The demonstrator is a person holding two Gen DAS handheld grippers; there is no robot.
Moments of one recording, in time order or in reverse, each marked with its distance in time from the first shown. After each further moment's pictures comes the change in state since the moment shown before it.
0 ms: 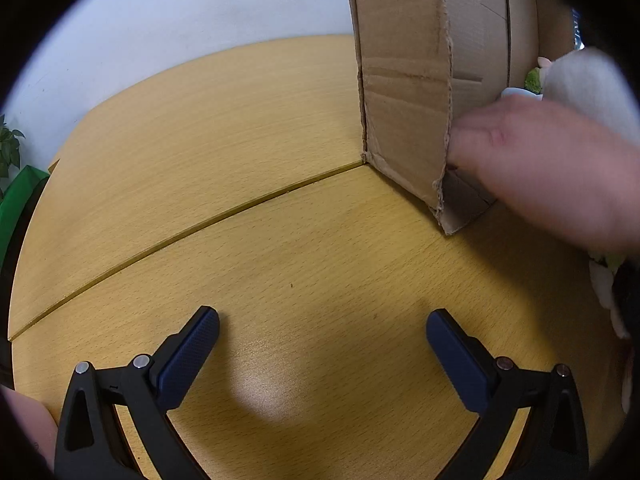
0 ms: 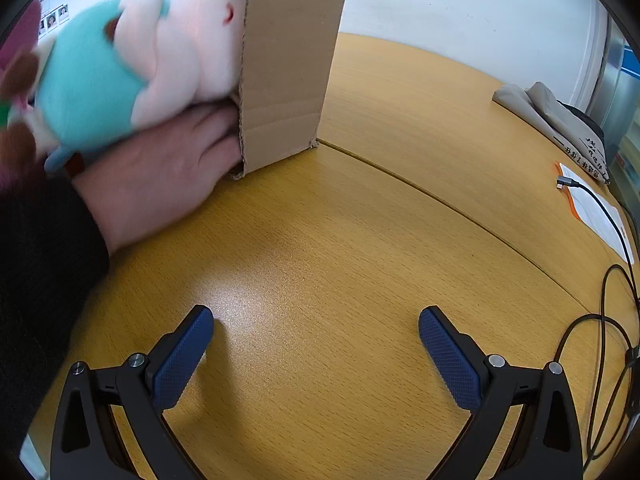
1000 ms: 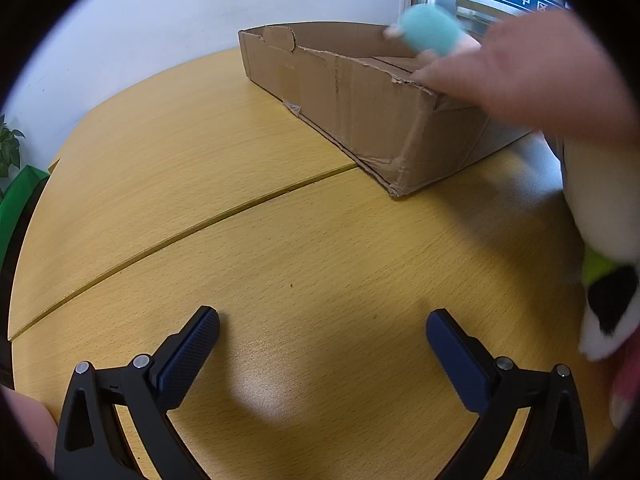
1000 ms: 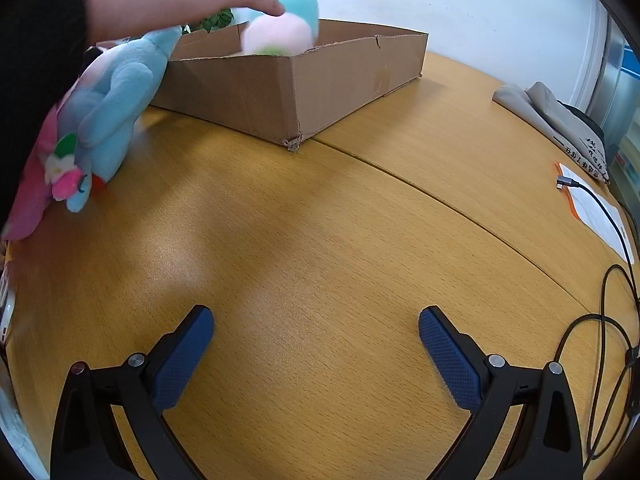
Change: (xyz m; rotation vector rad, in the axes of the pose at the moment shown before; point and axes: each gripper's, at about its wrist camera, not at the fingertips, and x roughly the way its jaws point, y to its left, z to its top) left arm 0.001 -0.001 0.001 -0.006 0.001 0.005; right arm 0.000 0.000 0.000 -0.001 0.000 0.001
